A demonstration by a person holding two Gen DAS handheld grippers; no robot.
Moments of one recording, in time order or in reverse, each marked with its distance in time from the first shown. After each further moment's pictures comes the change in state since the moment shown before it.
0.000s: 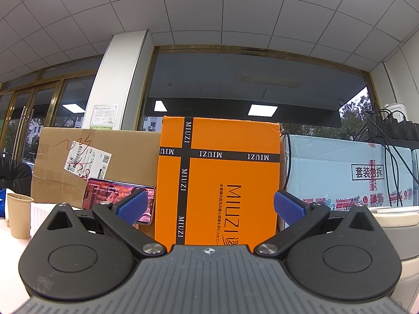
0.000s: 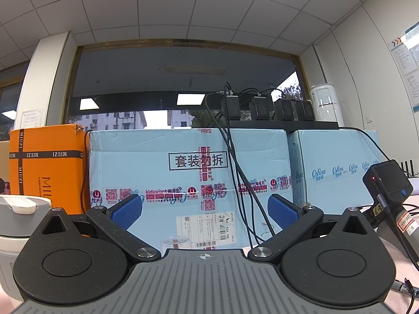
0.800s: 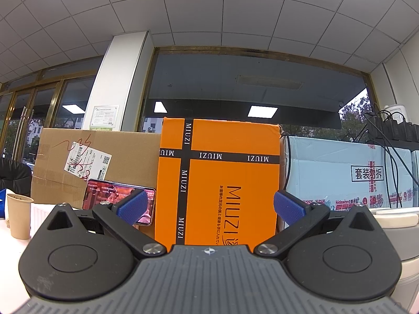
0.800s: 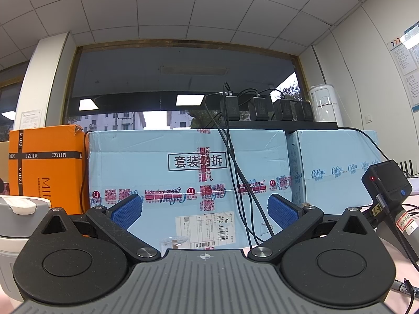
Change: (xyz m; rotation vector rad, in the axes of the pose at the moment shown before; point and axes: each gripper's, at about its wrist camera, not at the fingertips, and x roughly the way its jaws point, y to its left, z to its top) left arm 0.000 0.001 0.001 -0.005 -0.009 -0.001; right arm 0.000 -0.002 0.000 0.002 -0.003 -0.002
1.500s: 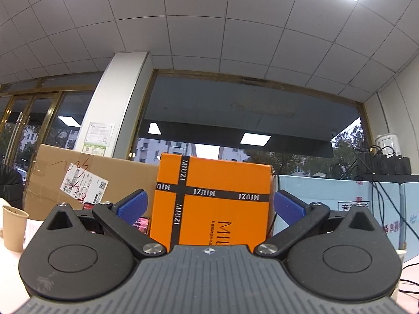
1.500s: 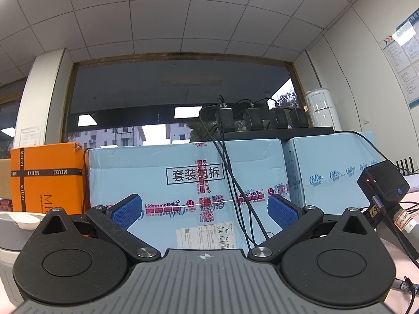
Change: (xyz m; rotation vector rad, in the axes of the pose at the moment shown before) left arm -0.020 0.008 0.023 -0.062 -0.117 -0.061; right arm -0.010 -0.009 0.004 0.052 -0.058 -0.002
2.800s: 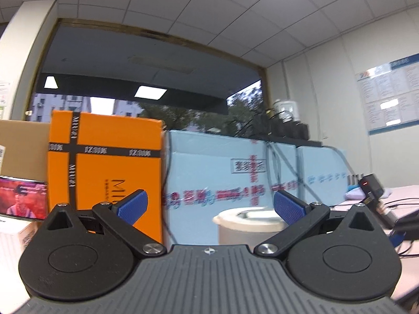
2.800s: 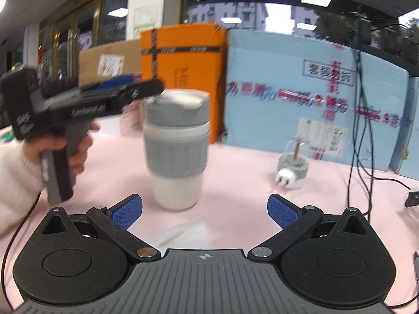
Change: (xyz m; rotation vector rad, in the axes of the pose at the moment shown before) left arm 0.003 -0.006 0.003 -0.020 0.221 -0.537; right arm -0.048 0.048 0.016 -0.245 0.671 0.591
